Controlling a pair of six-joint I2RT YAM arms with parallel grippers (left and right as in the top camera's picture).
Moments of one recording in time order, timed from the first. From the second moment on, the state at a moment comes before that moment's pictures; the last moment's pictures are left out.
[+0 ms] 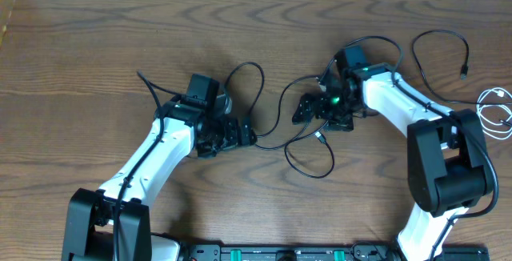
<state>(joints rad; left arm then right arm) -0.27 1.53 0.91 -0.72 0.41 -0.44 0.29 1.95 1.23 -0.75 -0.53 0.35</state>
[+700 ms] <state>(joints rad) -0.27 1.58 0.91 -0.46 0.12 -0.68 0.35 1.93 1.24 -0.71 -0.36 0.43</state>
